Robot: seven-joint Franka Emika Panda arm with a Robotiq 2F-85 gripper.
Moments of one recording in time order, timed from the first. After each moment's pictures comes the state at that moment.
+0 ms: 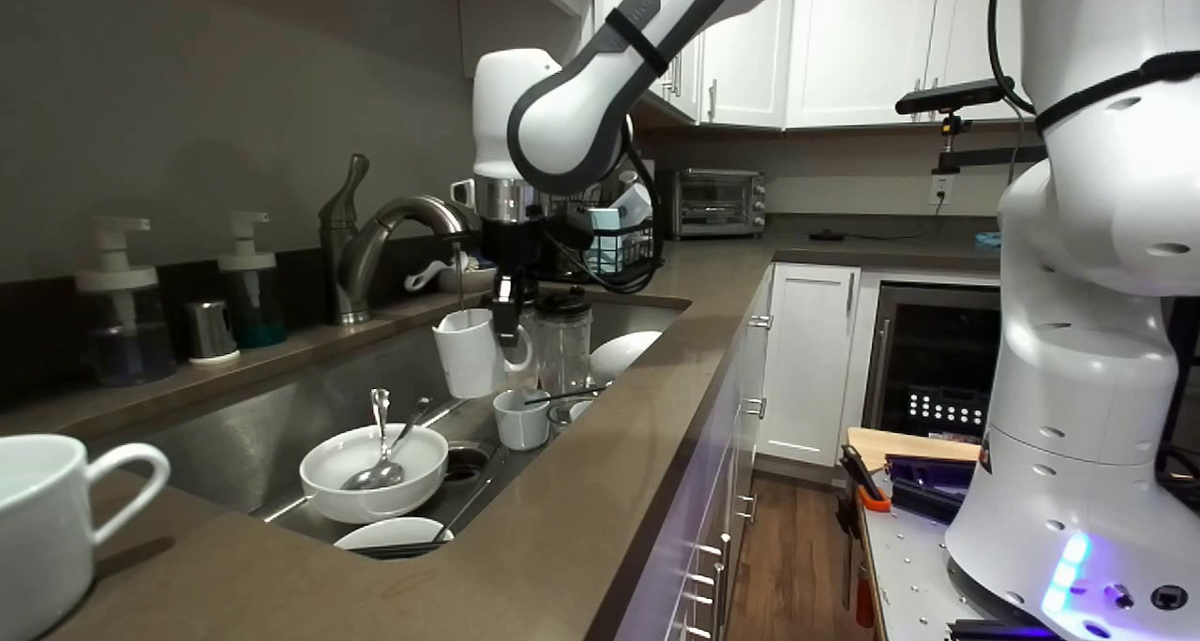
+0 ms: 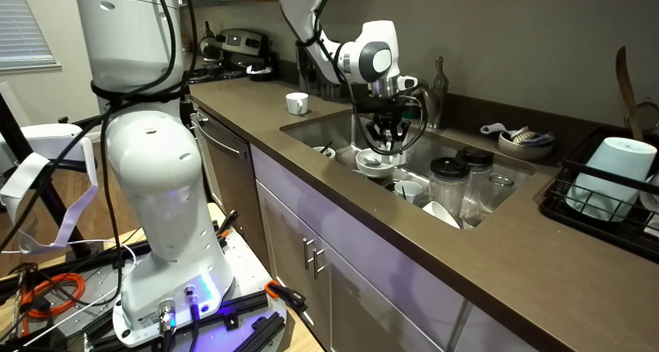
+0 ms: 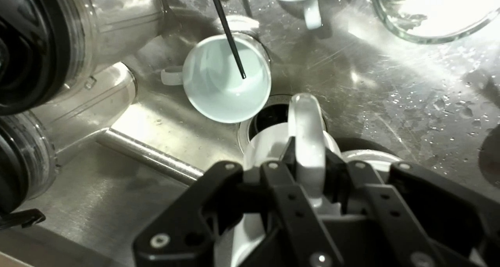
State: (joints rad) arm -0.01 0.17 0.00 -2.19 -0.22 2.50 -0.26
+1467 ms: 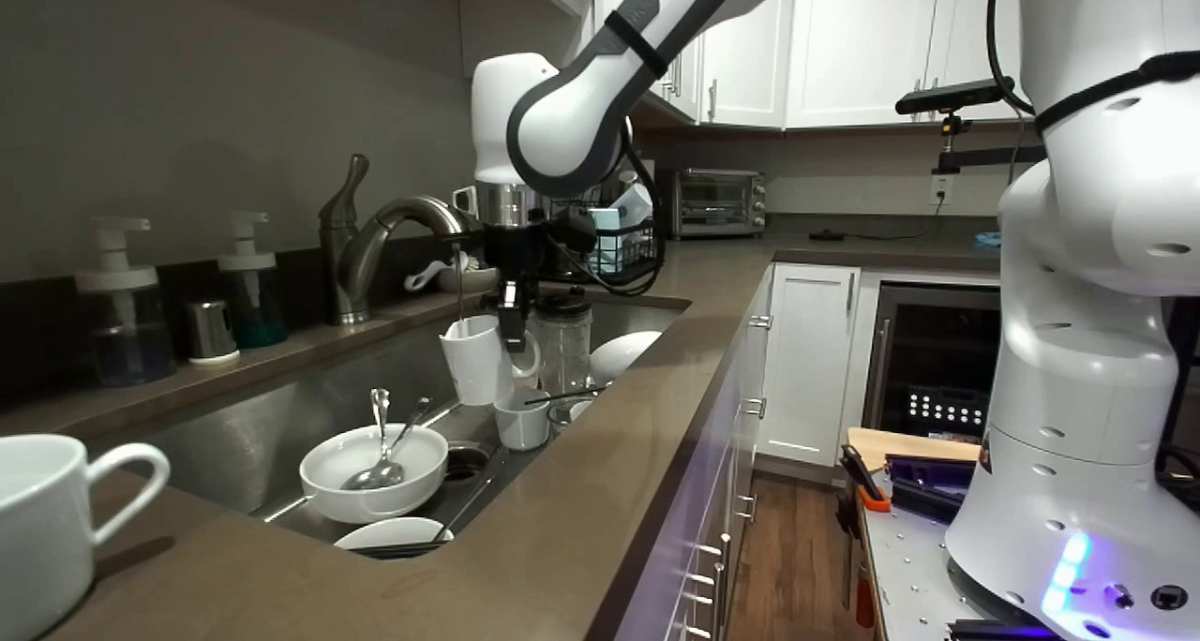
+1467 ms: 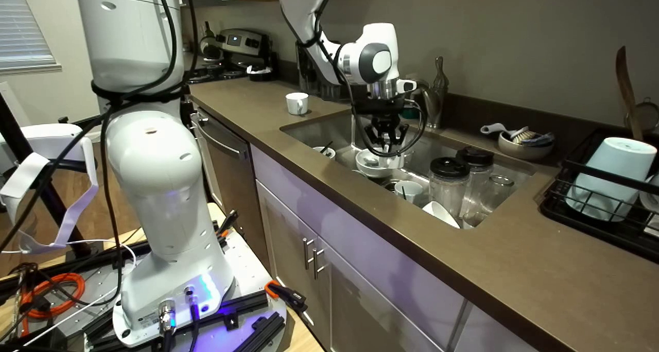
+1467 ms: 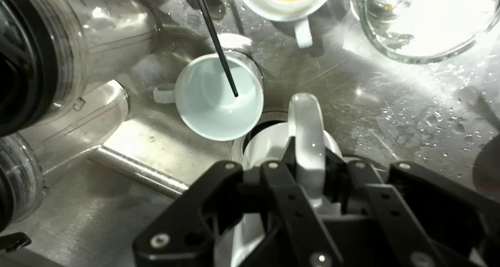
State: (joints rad) arm -0.01 0.17 0.01 -2.19 -0.22 2.46 -0.25
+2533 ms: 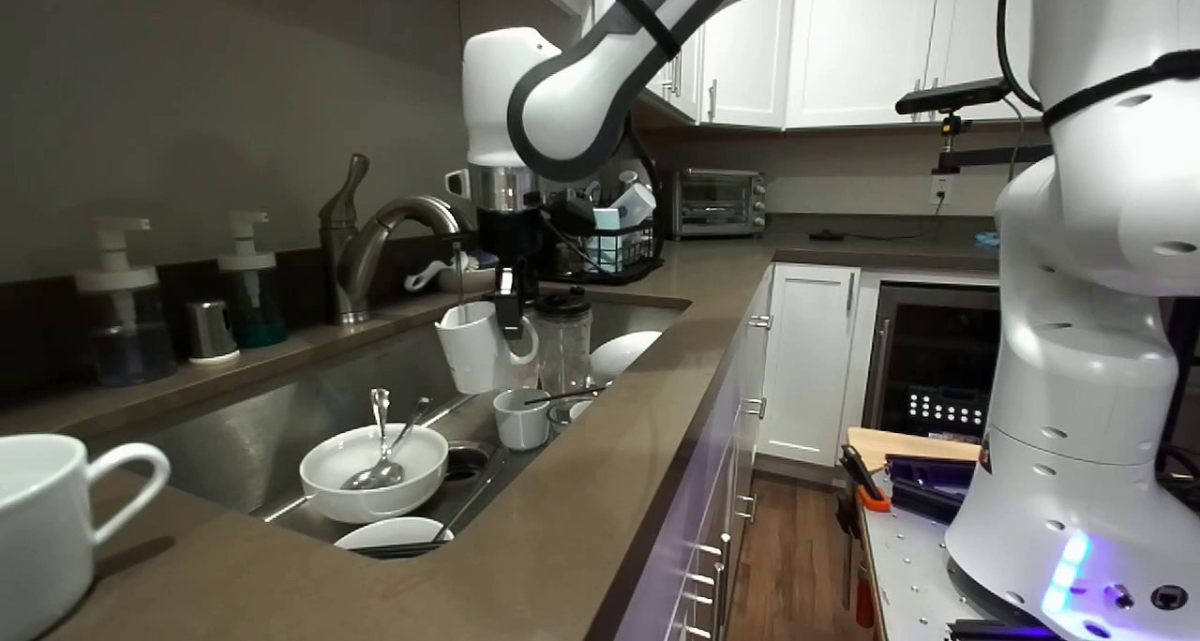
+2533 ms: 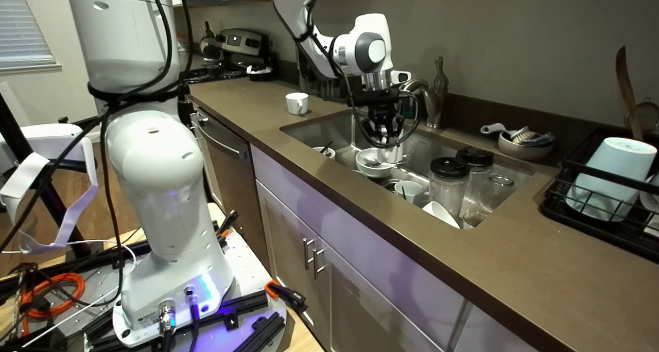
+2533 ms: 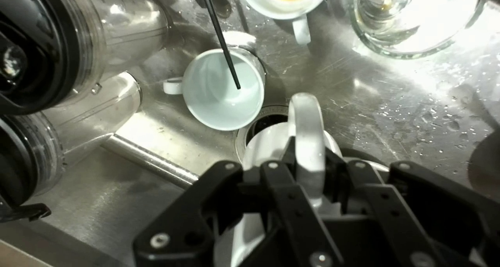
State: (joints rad) arm 0.02 0.13 0.01 -2.20 -0.29 2.42 -0.19
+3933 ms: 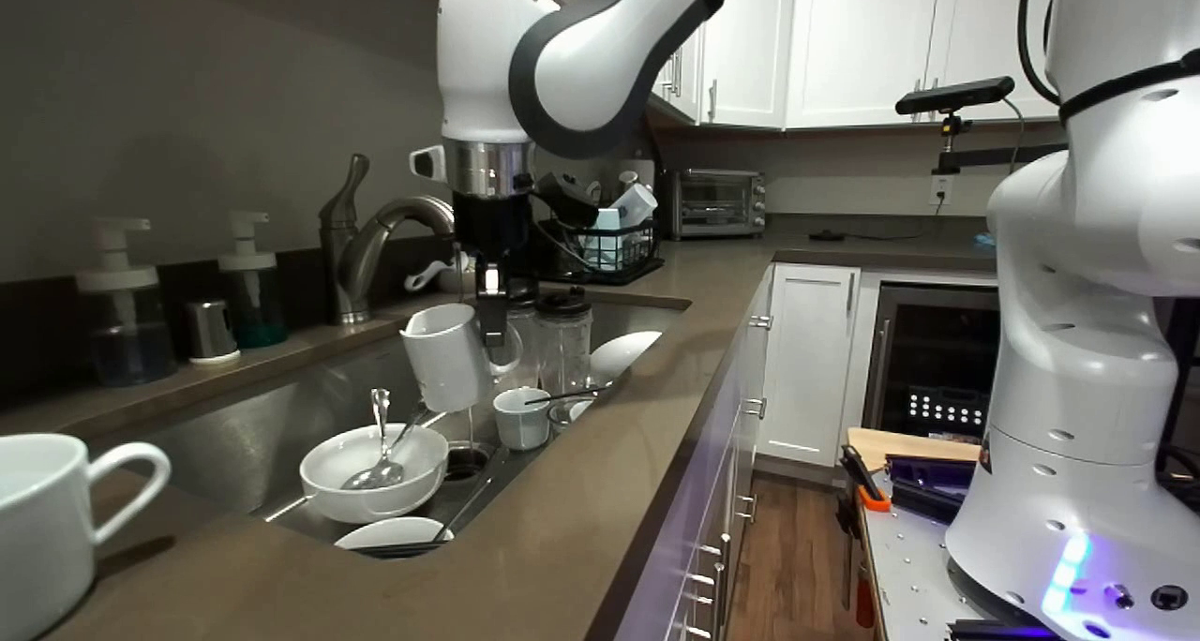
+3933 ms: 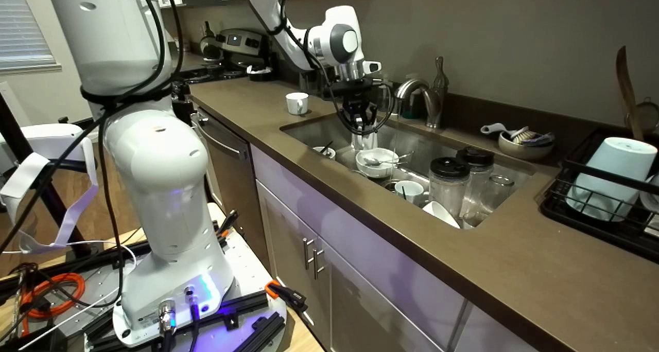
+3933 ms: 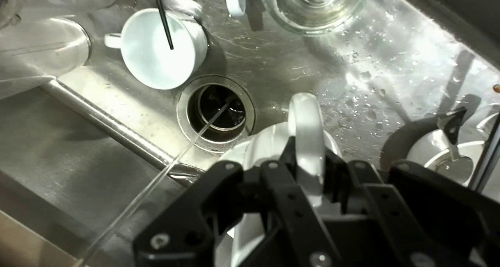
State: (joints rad) arm 0.10 0.05 0.09 -2.26 -0.30 2.40 -0.18
